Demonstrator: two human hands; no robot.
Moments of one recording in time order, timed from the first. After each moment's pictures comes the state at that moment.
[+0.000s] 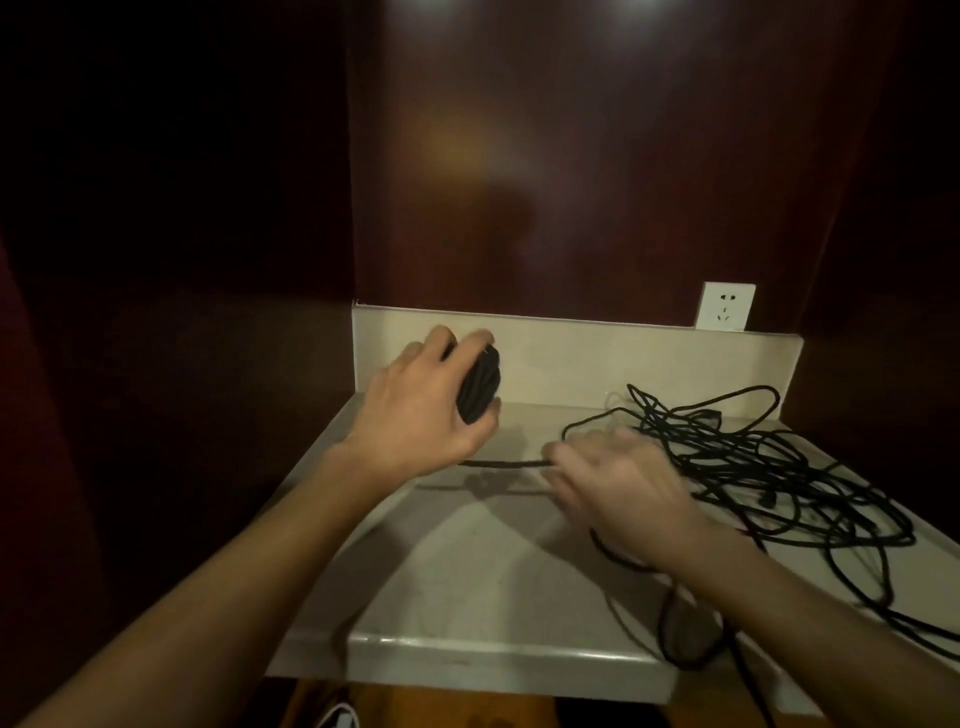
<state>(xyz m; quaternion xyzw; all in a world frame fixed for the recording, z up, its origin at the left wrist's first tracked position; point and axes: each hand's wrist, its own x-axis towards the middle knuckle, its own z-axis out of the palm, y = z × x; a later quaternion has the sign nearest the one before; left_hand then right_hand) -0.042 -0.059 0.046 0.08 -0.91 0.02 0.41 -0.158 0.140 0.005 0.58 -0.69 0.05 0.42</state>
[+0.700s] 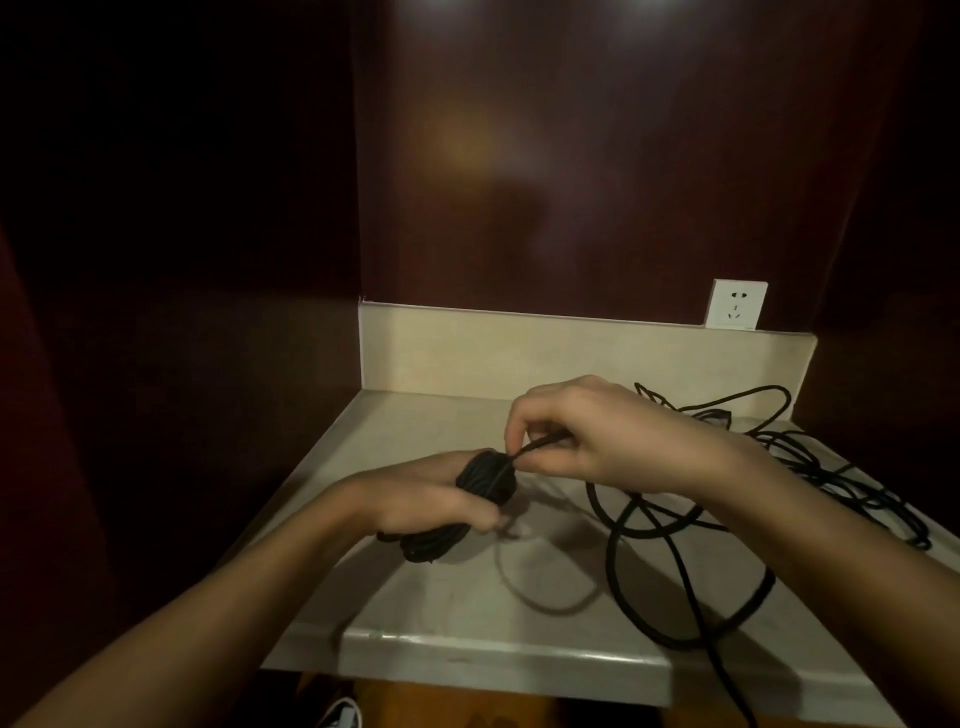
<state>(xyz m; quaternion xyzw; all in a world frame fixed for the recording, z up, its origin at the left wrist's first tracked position) -0.013 -0.042 0.028 -0.01 -0.87 -0.49 -0.04 -0.132 0.126 0.087 0.68 -0.71 0.13 0.08</state>
